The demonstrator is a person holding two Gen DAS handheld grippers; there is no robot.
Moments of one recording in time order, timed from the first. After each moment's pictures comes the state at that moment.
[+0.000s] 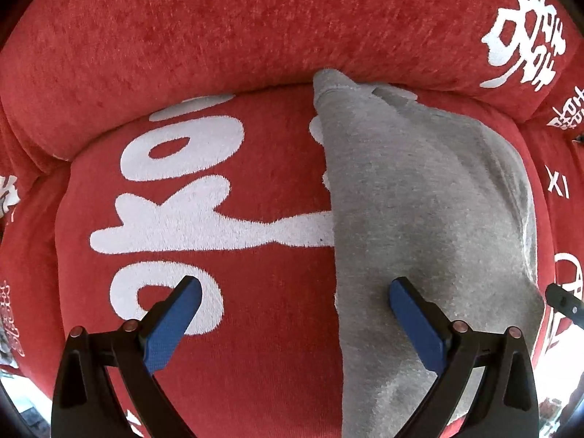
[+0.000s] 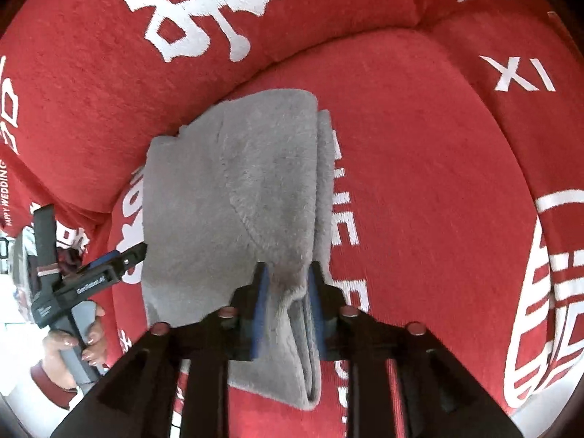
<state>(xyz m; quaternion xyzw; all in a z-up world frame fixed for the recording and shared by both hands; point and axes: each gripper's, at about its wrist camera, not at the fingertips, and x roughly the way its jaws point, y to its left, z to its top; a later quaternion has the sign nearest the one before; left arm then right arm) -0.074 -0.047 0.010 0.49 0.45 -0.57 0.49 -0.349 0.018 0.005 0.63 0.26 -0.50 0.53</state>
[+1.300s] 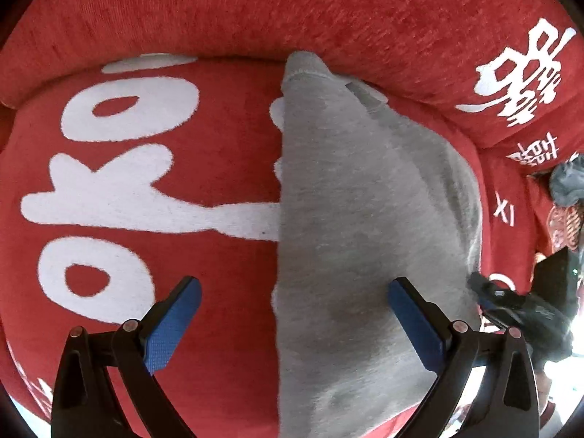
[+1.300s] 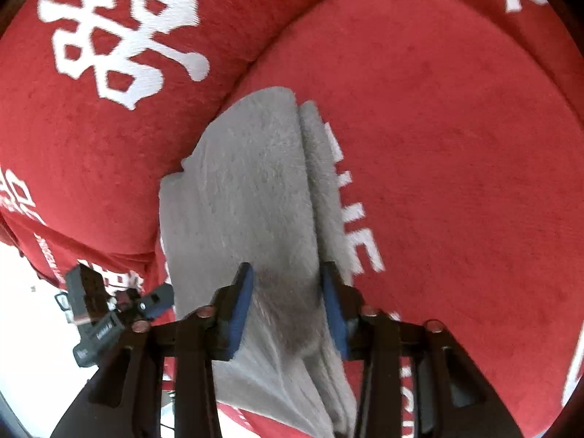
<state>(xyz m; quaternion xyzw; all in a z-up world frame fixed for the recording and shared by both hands) -0.061 -0.062 -0.007 0.41 0.58 -0.58 0.41 -0.375 -0.001 -0.047 0.73 0.13 -0.45 0.51</state>
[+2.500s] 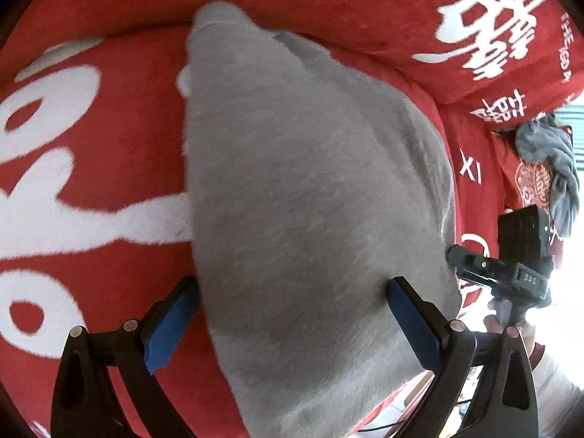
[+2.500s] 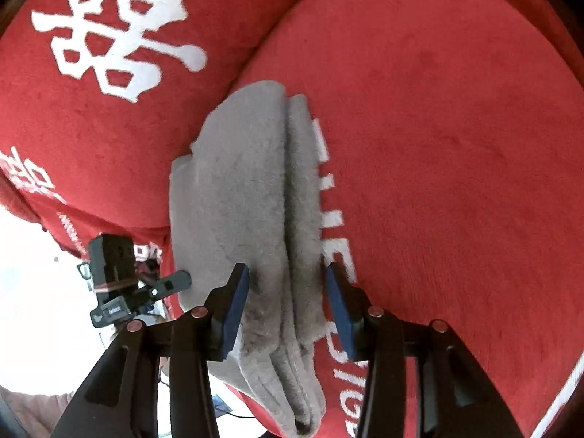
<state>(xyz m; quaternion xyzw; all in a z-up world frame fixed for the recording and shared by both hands) -0.095 -0.066 -0.041 0.42 0.59 -0.62 0.29 -0.398 -0.004 -0.070 0.74 0.12 -0.36 0.56</state>
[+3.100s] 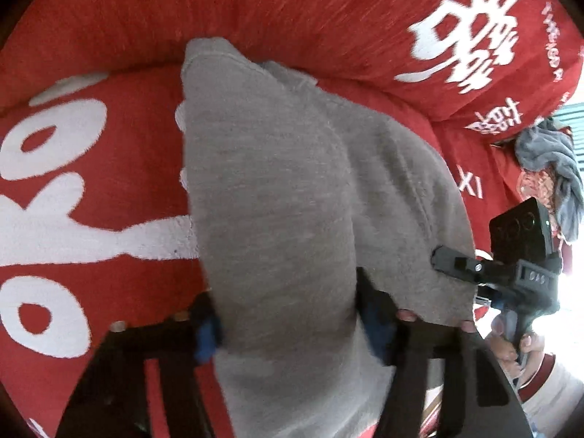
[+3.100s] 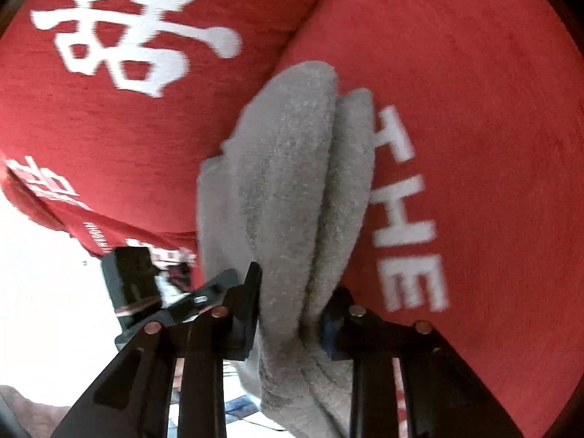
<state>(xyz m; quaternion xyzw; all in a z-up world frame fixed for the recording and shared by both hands) -0.091 -0.062 -0.020 0.39 0.56 -0.65 0.33 -0.371 -0.011 -0.069 0.76 0.05 -0.32 0.56</state>
